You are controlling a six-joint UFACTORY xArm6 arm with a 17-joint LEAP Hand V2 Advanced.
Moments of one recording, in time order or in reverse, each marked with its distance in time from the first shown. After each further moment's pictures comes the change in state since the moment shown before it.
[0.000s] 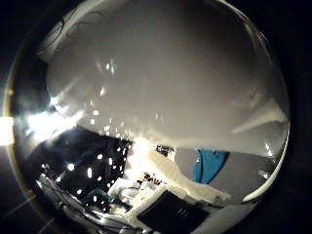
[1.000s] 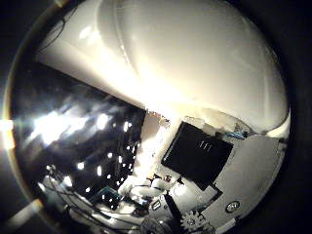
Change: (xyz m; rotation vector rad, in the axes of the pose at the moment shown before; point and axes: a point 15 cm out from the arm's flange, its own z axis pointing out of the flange) arm -0.027 0.005 -0.014 -0.002 -0.074 -0.011
